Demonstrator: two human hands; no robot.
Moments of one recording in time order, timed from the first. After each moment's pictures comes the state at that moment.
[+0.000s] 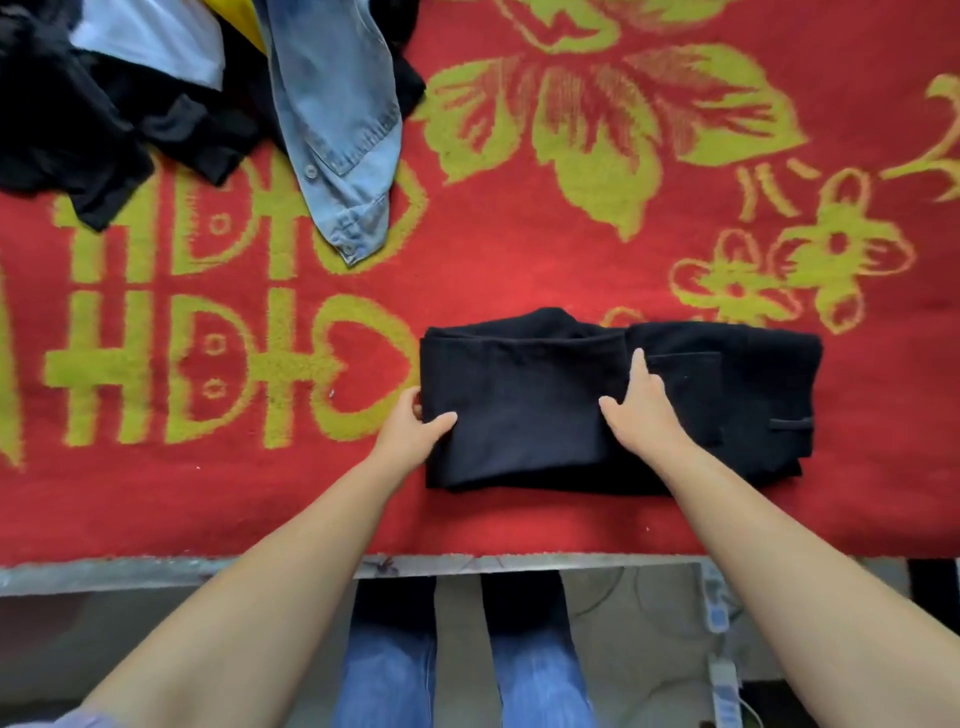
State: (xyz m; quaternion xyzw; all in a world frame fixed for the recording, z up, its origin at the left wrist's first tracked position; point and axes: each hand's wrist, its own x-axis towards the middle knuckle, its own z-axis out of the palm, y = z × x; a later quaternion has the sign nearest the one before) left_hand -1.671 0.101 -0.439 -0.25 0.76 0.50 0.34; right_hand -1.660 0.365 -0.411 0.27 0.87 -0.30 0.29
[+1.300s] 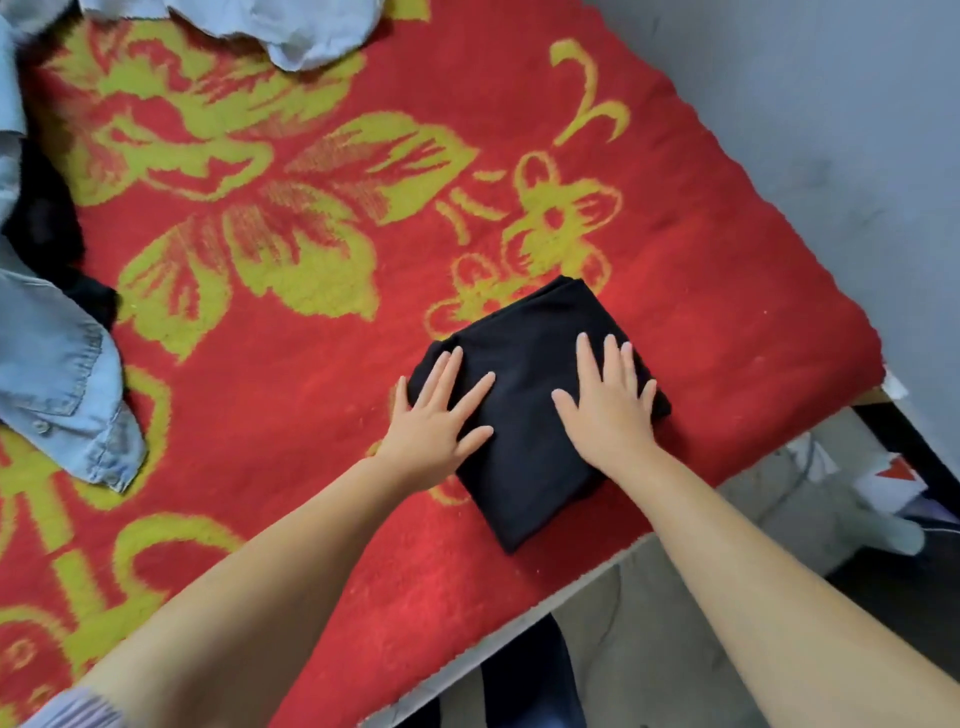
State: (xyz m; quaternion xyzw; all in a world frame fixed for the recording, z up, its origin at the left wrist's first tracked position) left_hand -1.733 0.339 -0.442 0.46 0.85 0.02 0.26; right_hand -1.608 0.521 -0.397 0.38 0.88 -0.20 0.20
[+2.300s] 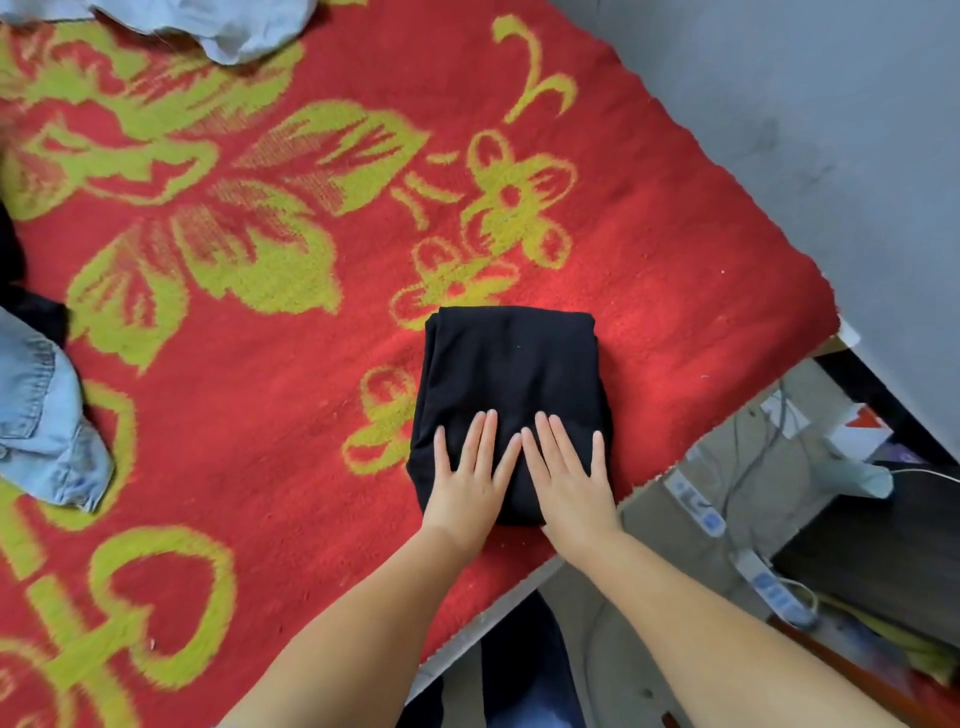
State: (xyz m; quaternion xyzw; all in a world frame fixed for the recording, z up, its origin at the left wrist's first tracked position) left_hand -1.619 0.336 -0.455 0.54 0.80 -0.13 0.21; right_hand -1.514 0.442 -0.446 0.21 0.93 -0.03 0.30
